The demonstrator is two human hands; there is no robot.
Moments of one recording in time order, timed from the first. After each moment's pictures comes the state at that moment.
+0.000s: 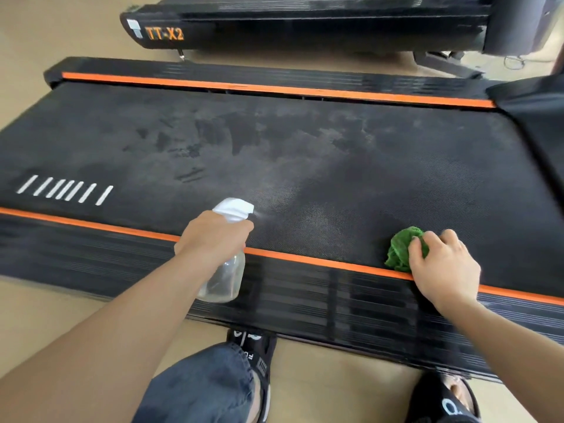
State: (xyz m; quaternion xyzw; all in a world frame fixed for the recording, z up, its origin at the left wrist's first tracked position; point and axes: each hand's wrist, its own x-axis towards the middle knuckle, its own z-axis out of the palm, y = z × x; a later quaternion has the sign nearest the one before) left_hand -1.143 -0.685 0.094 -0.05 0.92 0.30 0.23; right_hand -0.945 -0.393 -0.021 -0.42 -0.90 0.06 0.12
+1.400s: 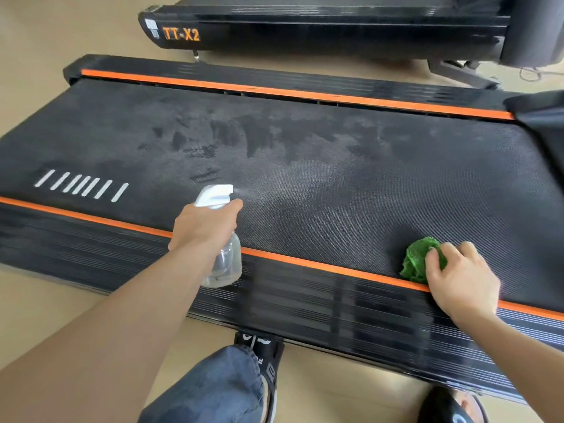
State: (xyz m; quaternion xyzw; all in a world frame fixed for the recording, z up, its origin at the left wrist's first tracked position) left_hand -1.166 -0.705 0.096 -0.16 0.88 0.42 0.16; right_hand -0.945 -0.394 -0.018 -0.43 -0.90 0.06 0.10
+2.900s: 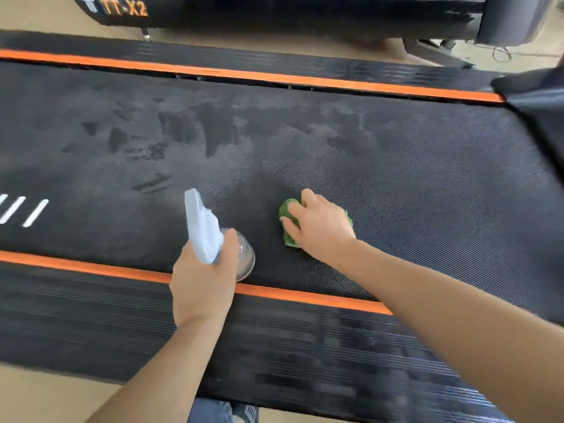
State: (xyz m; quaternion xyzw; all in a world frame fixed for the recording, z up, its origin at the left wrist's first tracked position) left_hand -1.161 -0.658 -0.009 -0.09 0.86 0.49 0.06; right_hand -1.146 -0.452 -0.042 -0.10 -0.99 0.04 0.10
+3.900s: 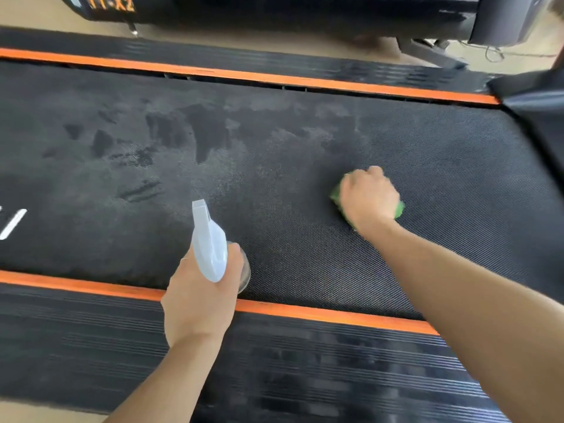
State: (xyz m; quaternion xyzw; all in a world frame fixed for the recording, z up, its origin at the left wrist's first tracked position) left_hand -1.158 -0.648 0.009 -0.06 0.90 0.42 0.10; right_hand -1.167 -0.369 -0.029 -0.40 -0.91 0.03 0.07
